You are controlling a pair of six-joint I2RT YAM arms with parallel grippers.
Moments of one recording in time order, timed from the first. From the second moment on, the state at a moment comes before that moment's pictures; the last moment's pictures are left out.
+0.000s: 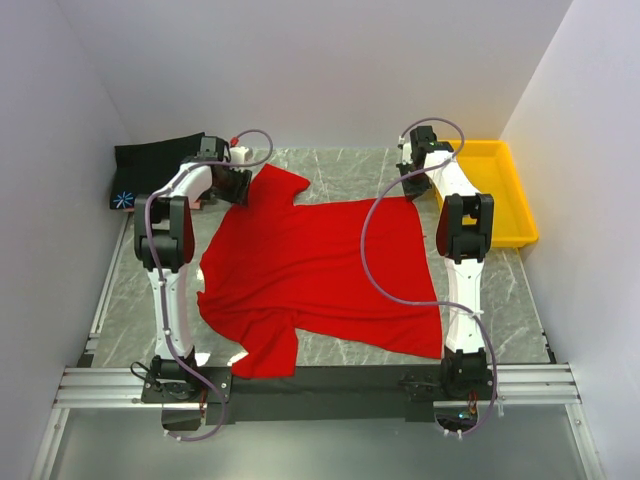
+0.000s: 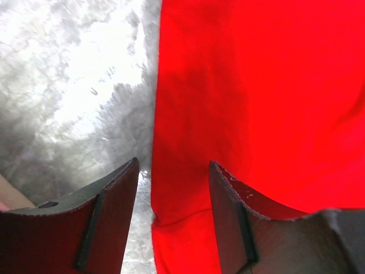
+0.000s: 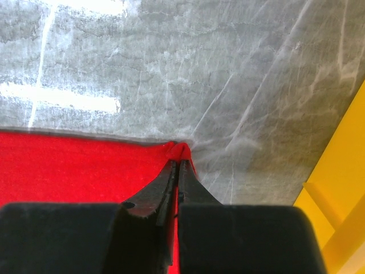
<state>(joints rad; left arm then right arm) -0.07 2.28 1.83 -0.58 0.25 0.22 0.06 2.48 2.21 -0.90 -0.02 -0.13</state>
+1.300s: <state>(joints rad) -0.04 2.40 2.03 -0.47 0.26 0.20 0.04 2.48 2.28 -0.83 -0.07 -0.17</state>
